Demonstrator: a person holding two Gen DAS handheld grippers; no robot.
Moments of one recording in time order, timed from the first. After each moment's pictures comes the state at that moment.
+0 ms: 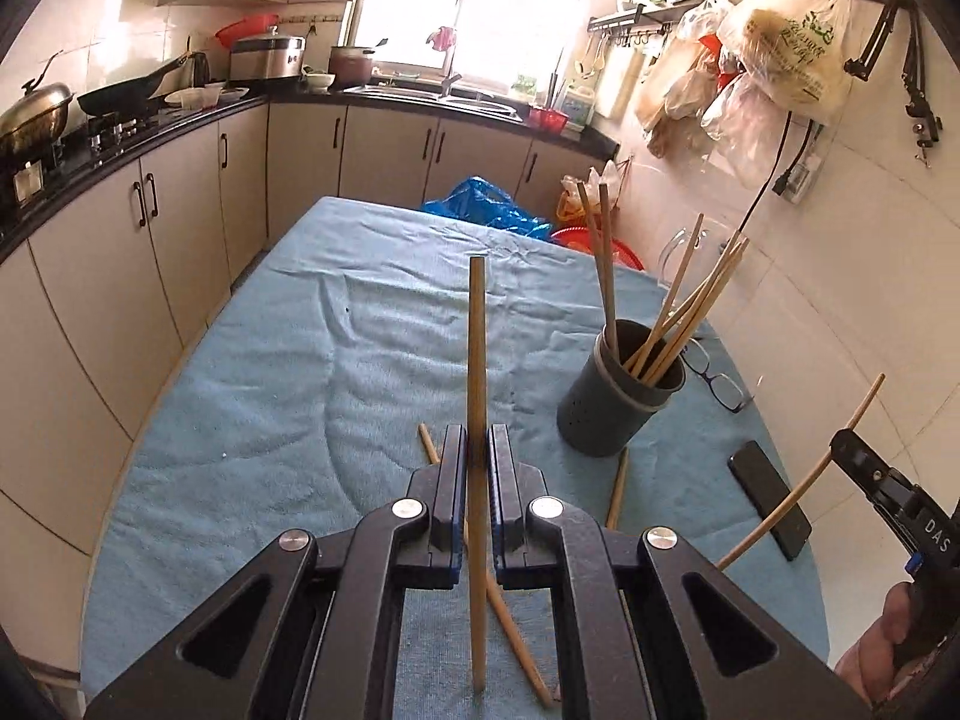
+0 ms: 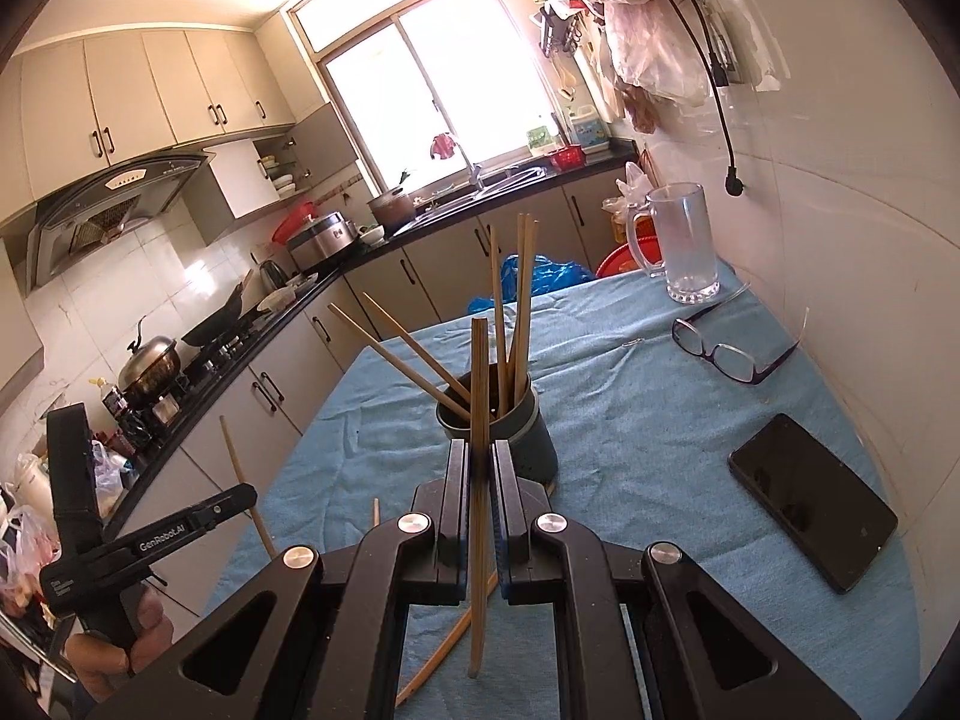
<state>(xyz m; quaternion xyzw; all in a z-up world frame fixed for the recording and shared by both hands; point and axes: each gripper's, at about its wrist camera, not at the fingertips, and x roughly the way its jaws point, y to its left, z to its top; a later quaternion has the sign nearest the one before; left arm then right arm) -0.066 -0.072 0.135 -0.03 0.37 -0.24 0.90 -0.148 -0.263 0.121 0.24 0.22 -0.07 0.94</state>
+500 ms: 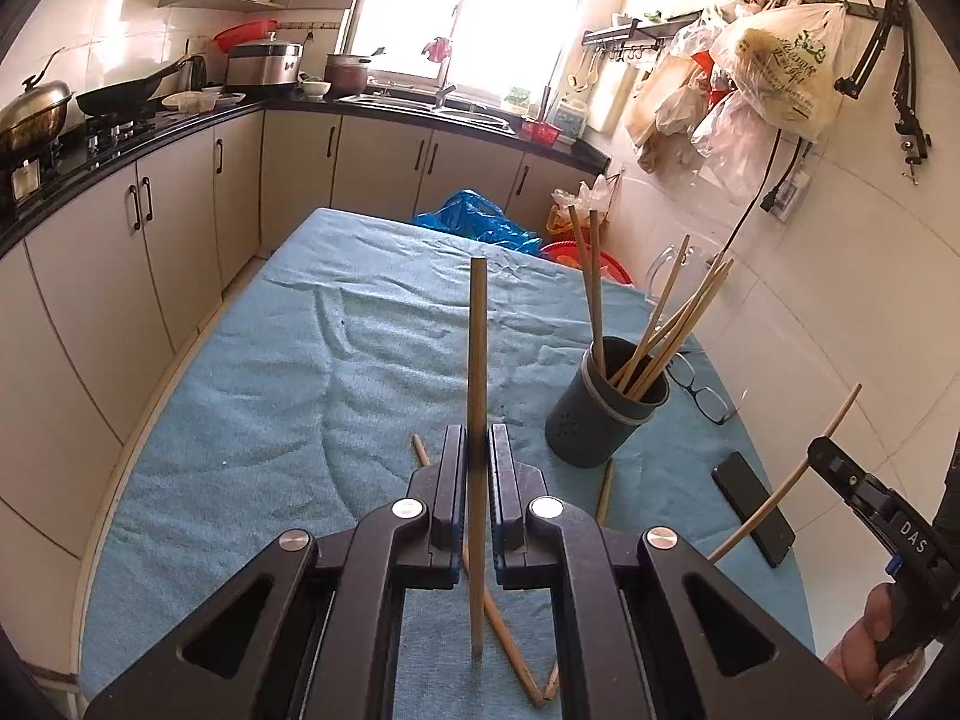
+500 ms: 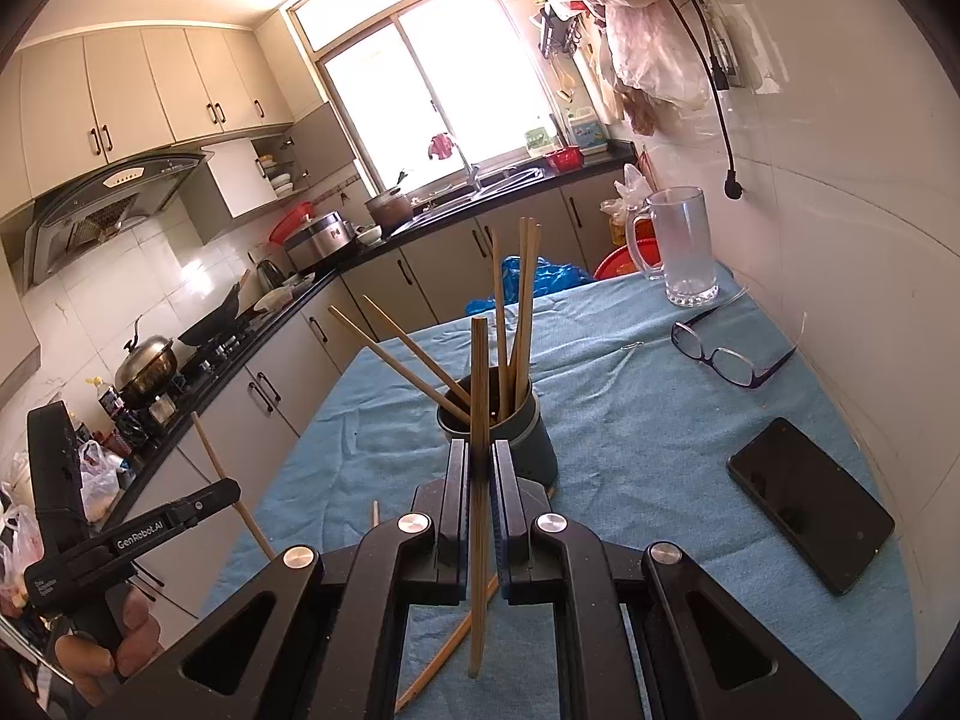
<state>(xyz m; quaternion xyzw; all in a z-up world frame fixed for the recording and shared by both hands) -0.072 -0.065 0.143 -0.05 0.36 -0.25 0.90 -0.147 -0.263 0.123 0.24 0.22 -0.08 0.94</state>
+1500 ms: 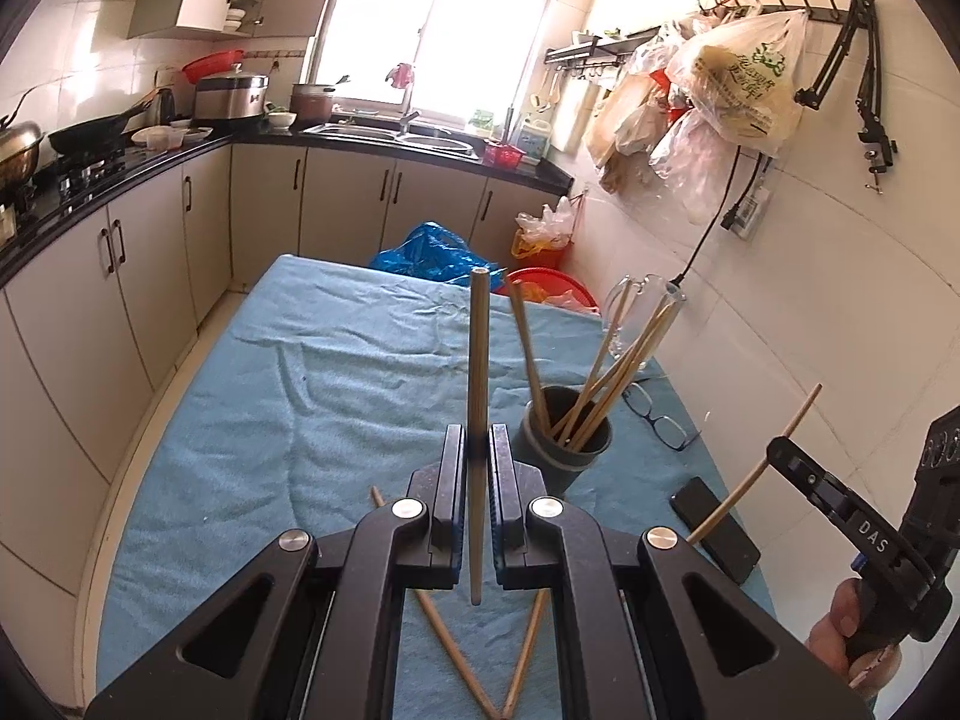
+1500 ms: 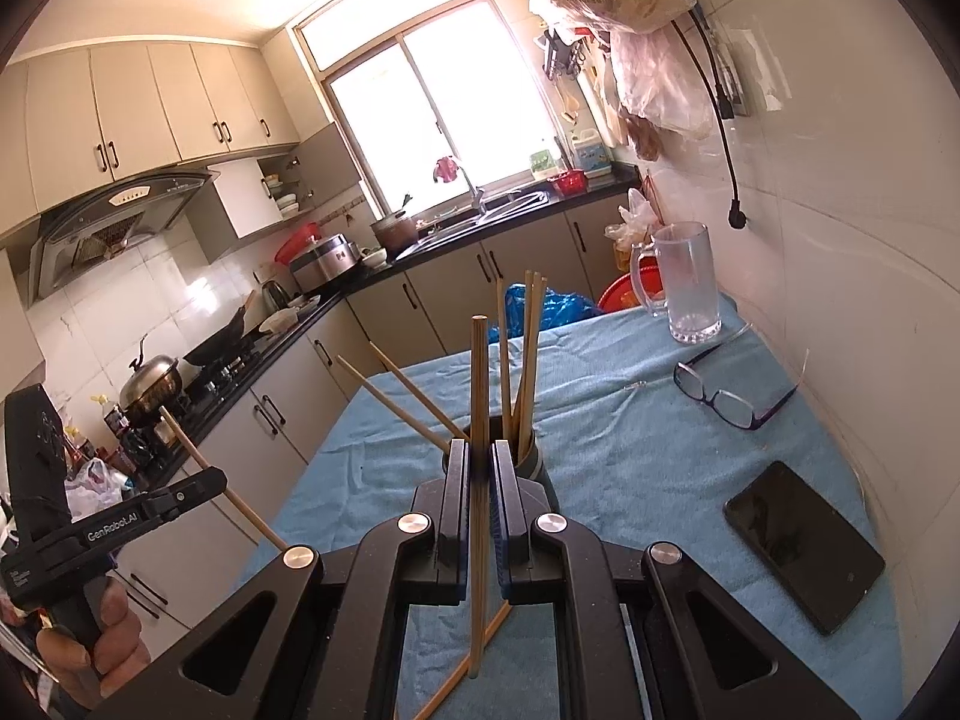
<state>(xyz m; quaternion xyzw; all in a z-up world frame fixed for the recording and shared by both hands) -0.072 -0.090 0.189 -0.04 0.33 -0.29 0.90 -0.143 -0.279 0.147 0.24 0.20 -0.08 0.95</state>
